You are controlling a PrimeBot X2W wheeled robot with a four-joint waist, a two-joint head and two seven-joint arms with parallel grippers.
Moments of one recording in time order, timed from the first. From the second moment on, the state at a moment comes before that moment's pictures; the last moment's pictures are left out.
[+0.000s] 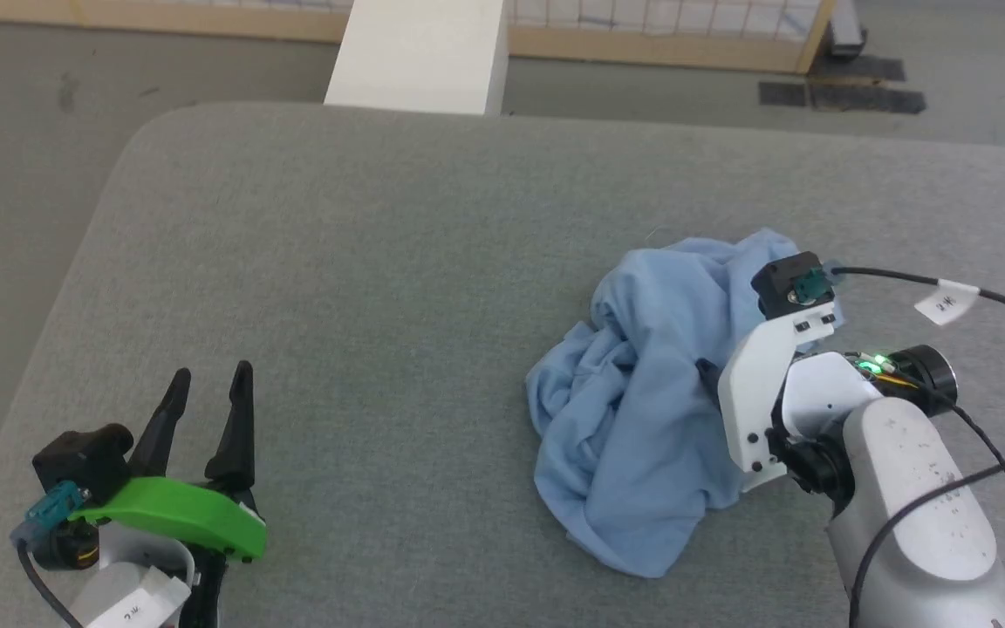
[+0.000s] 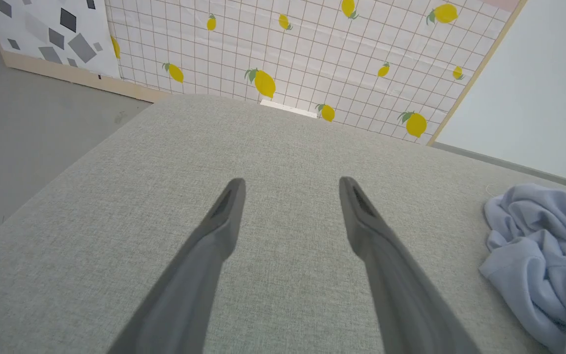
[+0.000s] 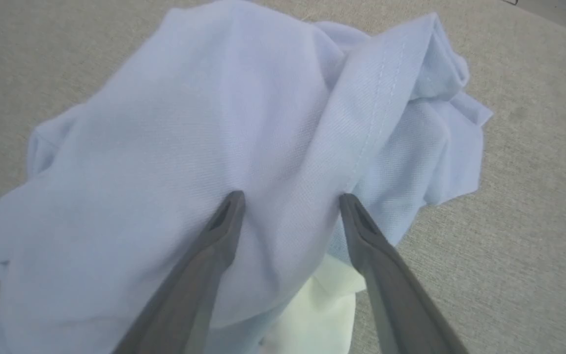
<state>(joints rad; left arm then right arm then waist) -0.13 0.36 -0.21 0.20 -0.64 -0.02 -0.25 -0.42 -0.05 0.09 0.33 0.06 0.13 0.68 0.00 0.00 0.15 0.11</state>
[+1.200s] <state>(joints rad) -0.13 0.33 -0.24 0.23 -0.64 -0.04 -0.24 0.09 -0.05 -0.06 0.05 0.26 0.13 0.62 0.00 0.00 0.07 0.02</state>
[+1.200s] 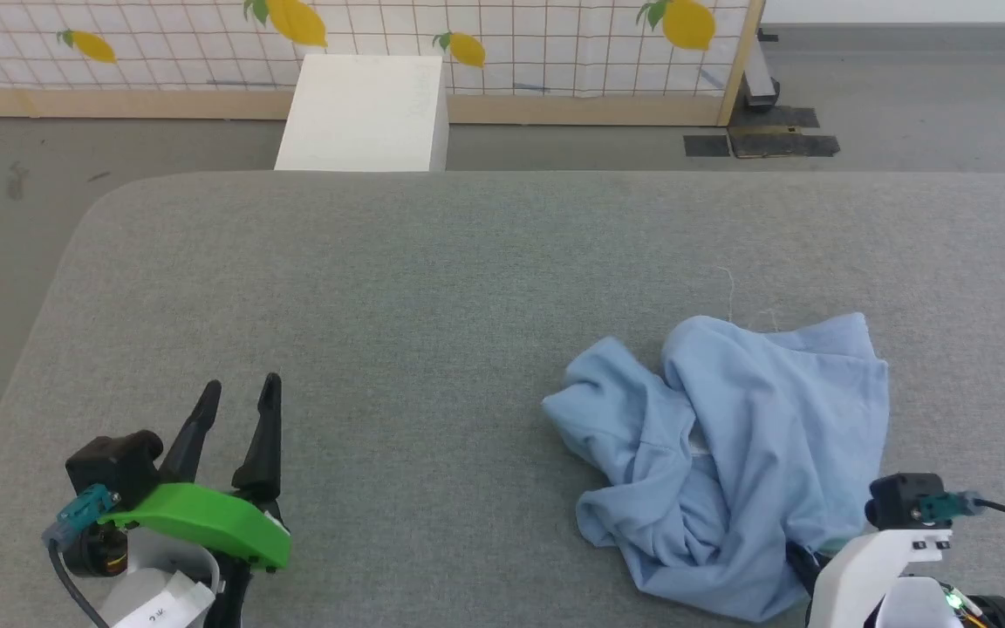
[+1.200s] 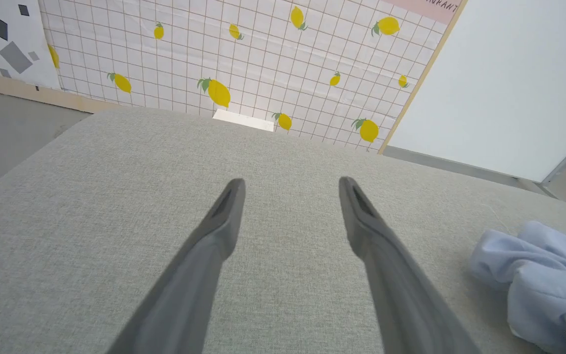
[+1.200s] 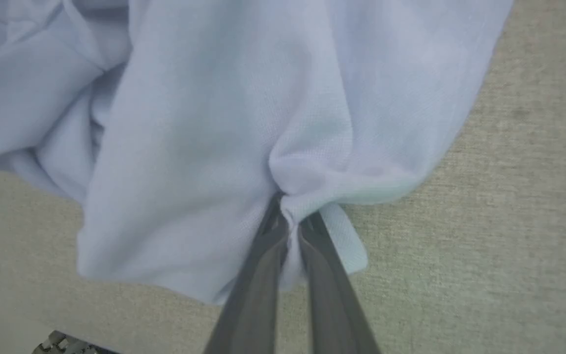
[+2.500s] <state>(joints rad) -0.72 0.23 -0.75 0.39 -0.71 -0.12 0.83 0.00 -0.05 -0.24 0.07 0.40 0.13 0.19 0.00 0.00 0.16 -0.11</state>
